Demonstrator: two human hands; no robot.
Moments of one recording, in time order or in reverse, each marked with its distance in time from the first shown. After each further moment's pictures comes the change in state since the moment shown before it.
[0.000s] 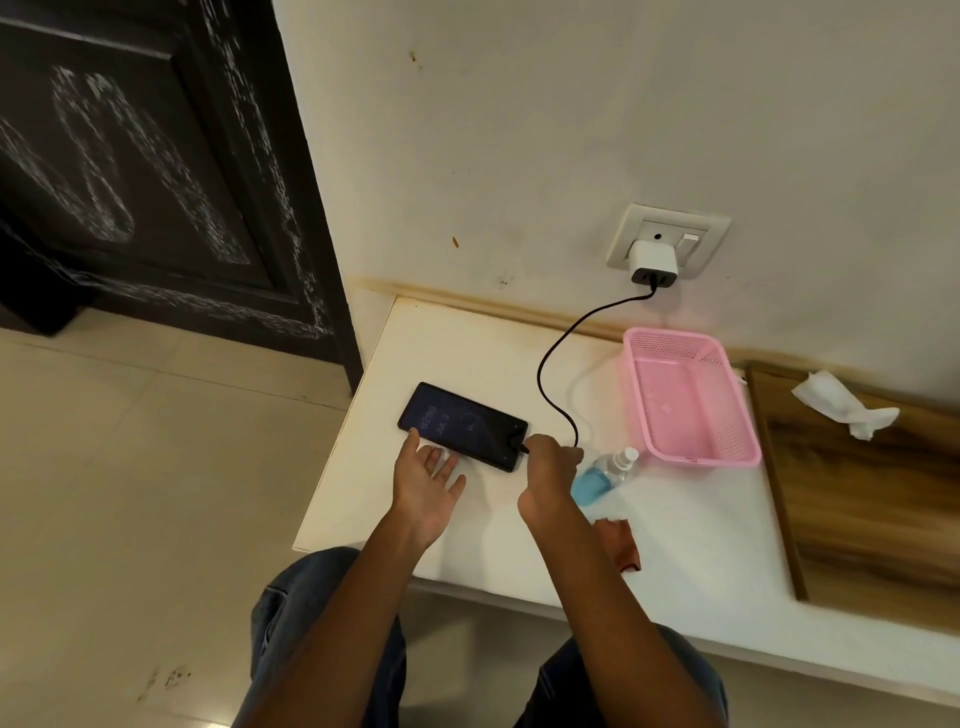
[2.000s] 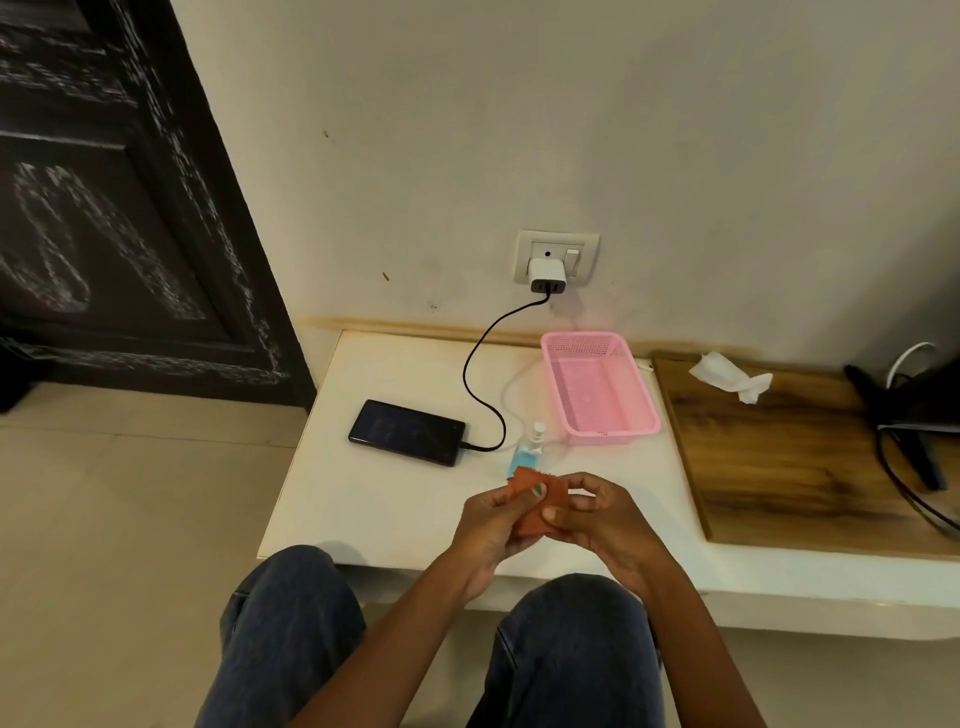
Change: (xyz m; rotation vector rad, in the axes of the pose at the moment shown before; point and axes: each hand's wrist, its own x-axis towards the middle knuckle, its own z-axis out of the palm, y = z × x) left_hand -0.093 -0.109 0.050 0.676 -0.262 -0.013; right_hand -0.008 -0.004 -0.192 -0.274 -0.609 -0.354
